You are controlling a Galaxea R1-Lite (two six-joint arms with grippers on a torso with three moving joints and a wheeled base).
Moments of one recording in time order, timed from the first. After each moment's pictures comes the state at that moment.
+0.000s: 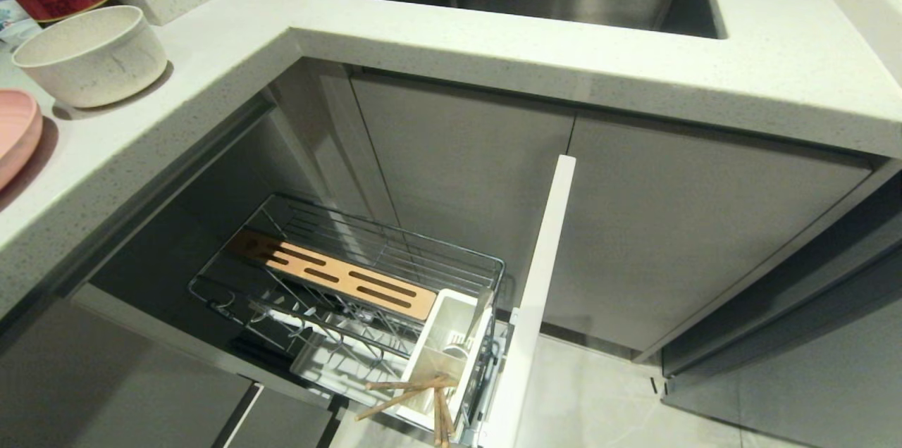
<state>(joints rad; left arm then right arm) 0.84 1.24 -1.46 0.68 -0.39 0.12 0.00 0.00 0.00 -0.08 0.00 0.02</state>
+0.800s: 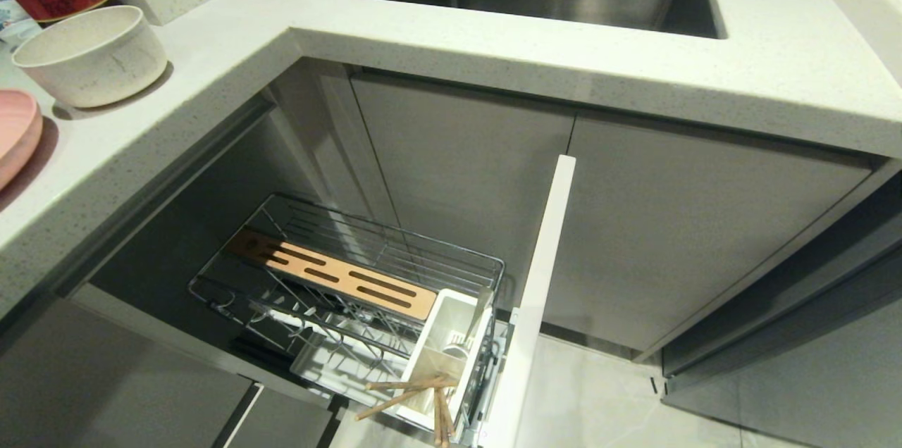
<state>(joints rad) 0.82 1.23 -1.46 0.78 -0.47 0.12 0.00 0.00 0.00 -0.08 0.00 0.02</state>
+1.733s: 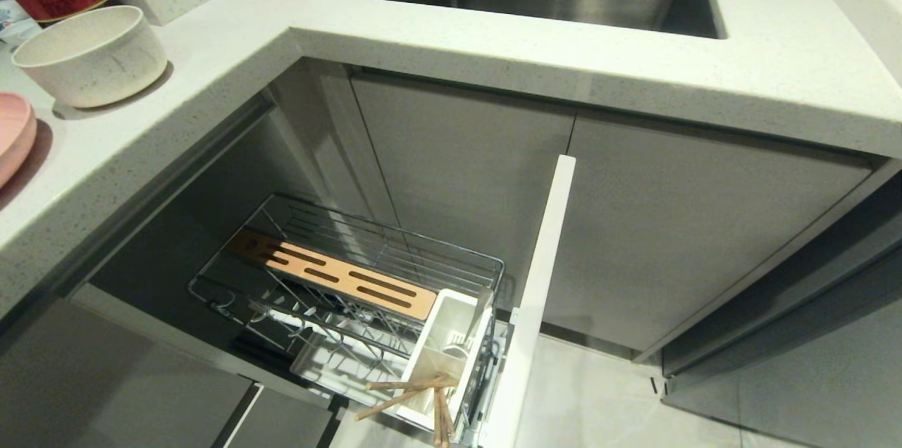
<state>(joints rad) 0.82 1.22 -1.43 0.78 -0.41 0.12 0.00 0.00 0.00 -0.08 0.00 0.02</state>
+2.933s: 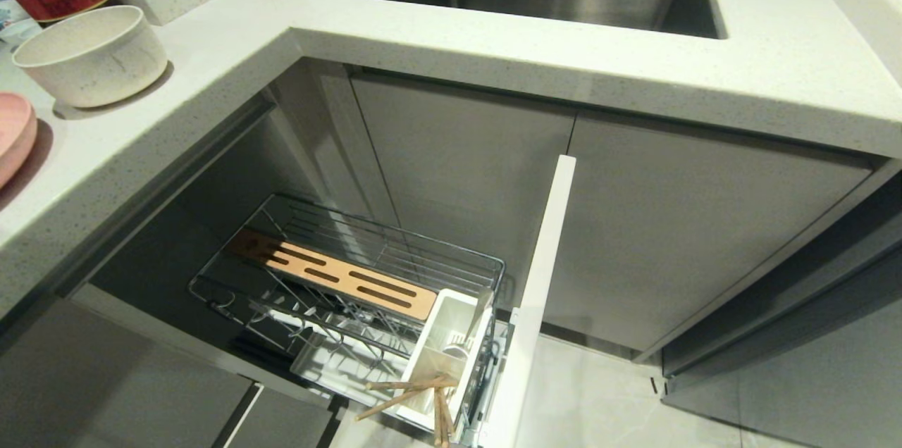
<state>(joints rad) 0.78 1.17 -1.58 0.77 -0.41 0.00 0.00 0.00 0.00 -0.08 0.00 0.02</state>
